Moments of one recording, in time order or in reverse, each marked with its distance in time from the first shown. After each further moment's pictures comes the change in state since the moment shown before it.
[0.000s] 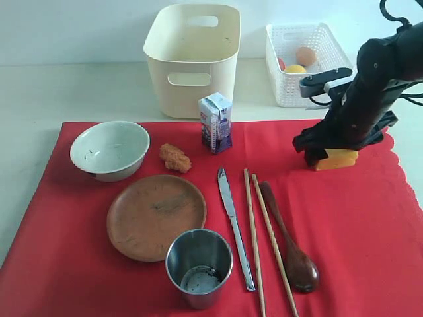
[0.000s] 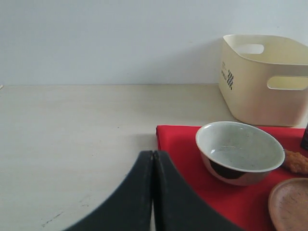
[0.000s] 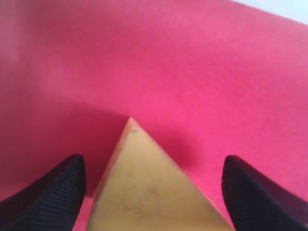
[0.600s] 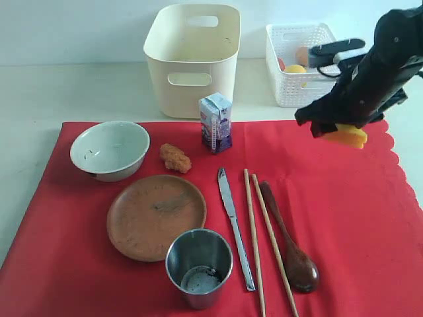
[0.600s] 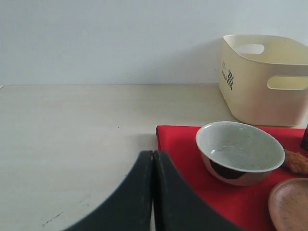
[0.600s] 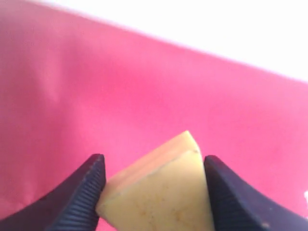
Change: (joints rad) left arm 0.000 0.000 0.000 0.000 0.000 0.000; right arm 0.000 -0.138 0.001 0.025 -0.015 0.028
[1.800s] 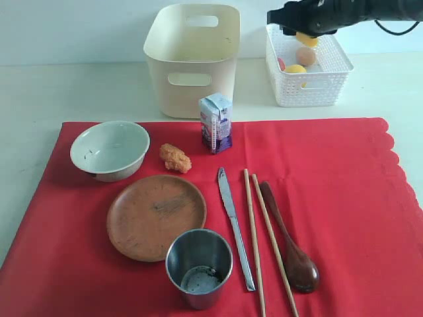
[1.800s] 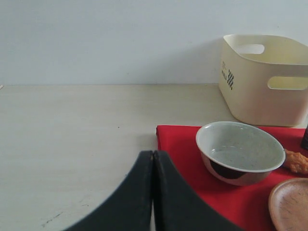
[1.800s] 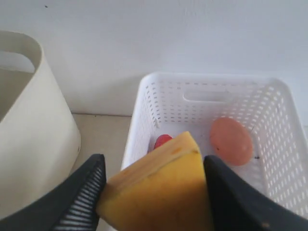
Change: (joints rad) left arm 0.000 0.000 0.000 0.000 0.000 0.000; right arm -0.038 0.367 -0.566 0.028 -0.386 0.101
